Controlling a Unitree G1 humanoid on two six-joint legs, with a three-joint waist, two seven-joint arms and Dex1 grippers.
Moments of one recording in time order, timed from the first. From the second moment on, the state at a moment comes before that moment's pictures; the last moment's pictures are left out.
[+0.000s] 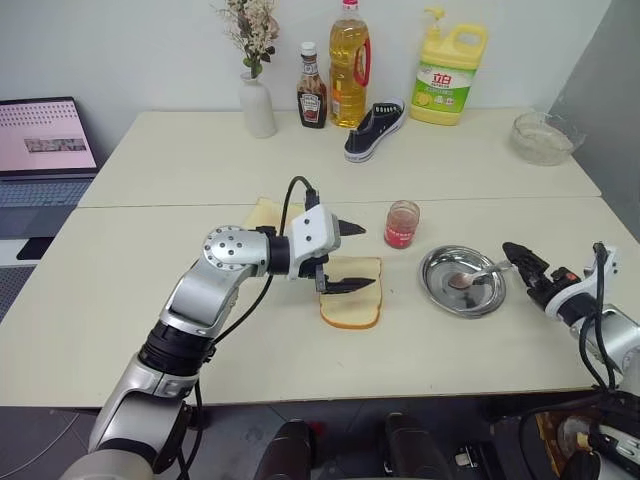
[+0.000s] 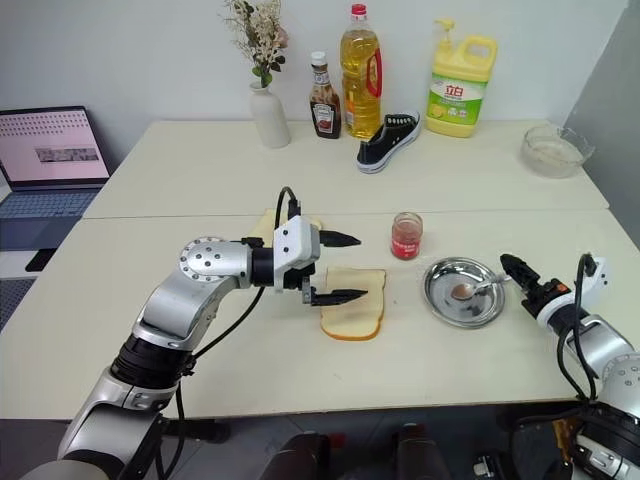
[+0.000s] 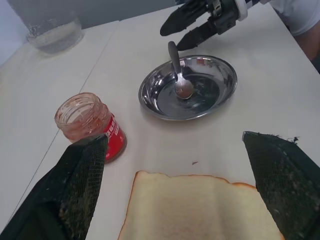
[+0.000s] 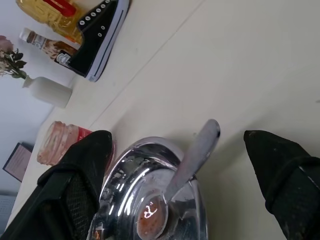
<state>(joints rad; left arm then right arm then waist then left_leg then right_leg) -0.62 0.51 -0.25 -0.10 -0.21 0.30 -1.06 -0.28 -0.42 -0.70 0.08 1.00 1.03 0.19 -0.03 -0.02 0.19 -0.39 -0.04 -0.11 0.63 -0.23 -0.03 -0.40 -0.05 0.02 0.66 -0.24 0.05</state>
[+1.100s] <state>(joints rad) -0.64 0.51 -0.25 -0.11 -0.19 0.31 -1.04 -0.36 -0.42 -0.66 0.20 0.99 0.95 0.25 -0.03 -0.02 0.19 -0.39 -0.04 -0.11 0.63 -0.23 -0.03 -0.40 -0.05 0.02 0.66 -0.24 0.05</state>
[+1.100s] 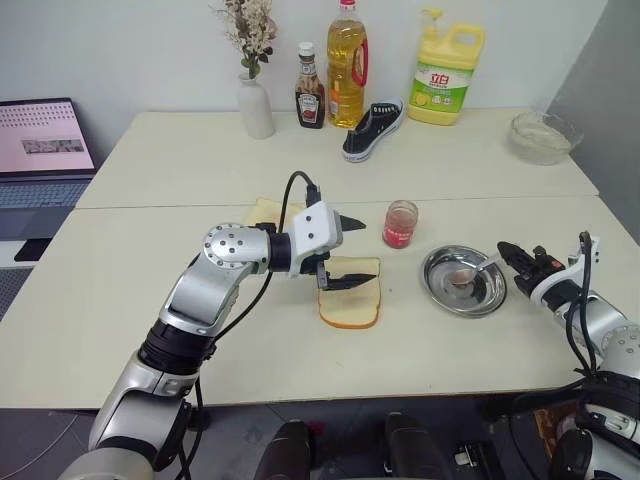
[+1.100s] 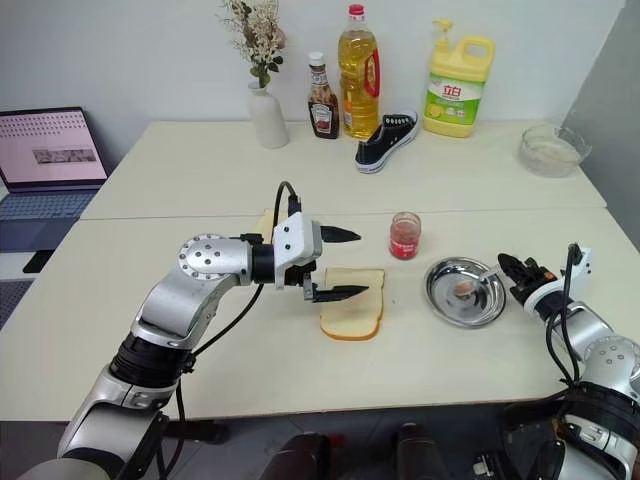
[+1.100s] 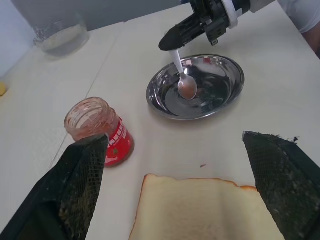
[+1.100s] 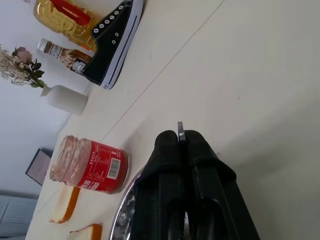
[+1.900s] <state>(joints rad) -0.61 0.52 -0.12 -0.03 -0.27 0.37 -0.99 -0.75 -0.50 -0.20 -0.03 0.76 0.78 0.28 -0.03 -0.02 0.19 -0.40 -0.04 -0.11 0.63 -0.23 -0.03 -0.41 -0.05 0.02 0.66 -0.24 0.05</state>
